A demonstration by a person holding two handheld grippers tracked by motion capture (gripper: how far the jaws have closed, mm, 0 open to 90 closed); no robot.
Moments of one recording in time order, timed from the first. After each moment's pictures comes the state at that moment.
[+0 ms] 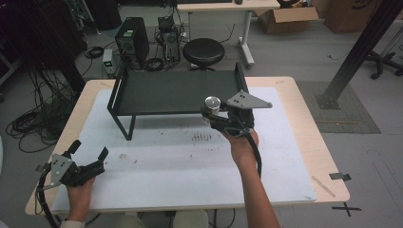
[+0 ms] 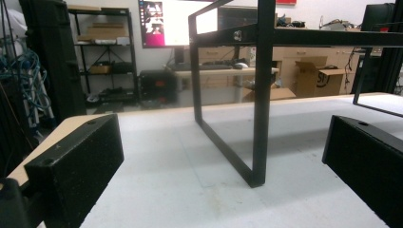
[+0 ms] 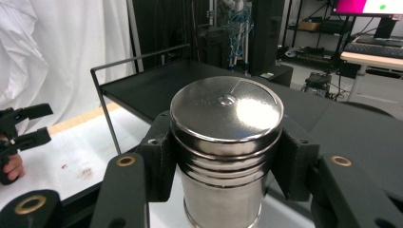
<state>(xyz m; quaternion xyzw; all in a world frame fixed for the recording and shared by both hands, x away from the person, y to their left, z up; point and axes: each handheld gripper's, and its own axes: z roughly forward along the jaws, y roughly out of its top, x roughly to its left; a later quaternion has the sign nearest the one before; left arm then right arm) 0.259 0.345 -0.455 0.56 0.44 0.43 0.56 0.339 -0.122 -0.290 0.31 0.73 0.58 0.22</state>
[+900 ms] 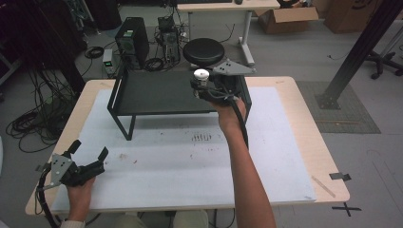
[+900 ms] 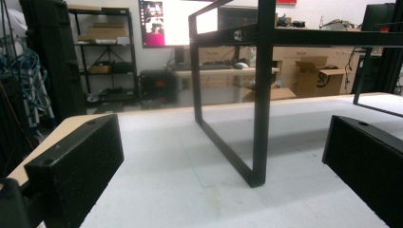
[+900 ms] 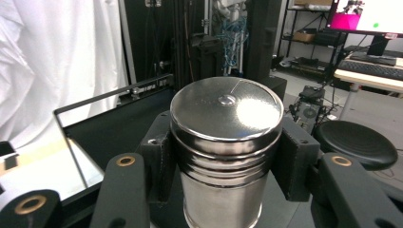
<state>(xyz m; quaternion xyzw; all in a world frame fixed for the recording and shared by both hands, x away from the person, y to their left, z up) 0.259 0.345 -0.455 0.56 0.44 0.43 0.56 0.402 -0.092 -0.255 0.30 0.72 0.58 0.24</state>
